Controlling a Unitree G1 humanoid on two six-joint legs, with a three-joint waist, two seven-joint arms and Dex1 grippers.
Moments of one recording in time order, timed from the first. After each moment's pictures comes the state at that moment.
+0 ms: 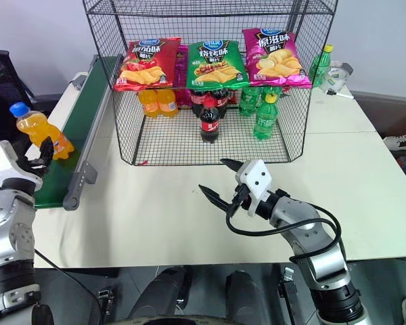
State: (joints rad) left arm -0.19 0.46 0.53 0.06 -0.35 0.12 -0.20; right arm -0.09 -0.45 0.10 -0.50 0.33 0.38 0.62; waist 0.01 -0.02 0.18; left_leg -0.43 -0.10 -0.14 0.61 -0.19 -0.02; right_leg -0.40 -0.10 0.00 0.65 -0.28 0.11
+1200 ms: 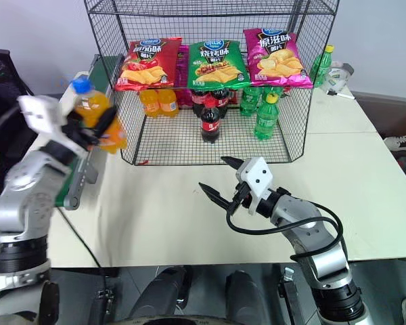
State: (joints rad) left arm -0.39 0.45 0.21 -0.22 -0.53 0.41 -0.37; right arm -0.09 -0.45 0.08 -0.50 0.34 0.38 0.62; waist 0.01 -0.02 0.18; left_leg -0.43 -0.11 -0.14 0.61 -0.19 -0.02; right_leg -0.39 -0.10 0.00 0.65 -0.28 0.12
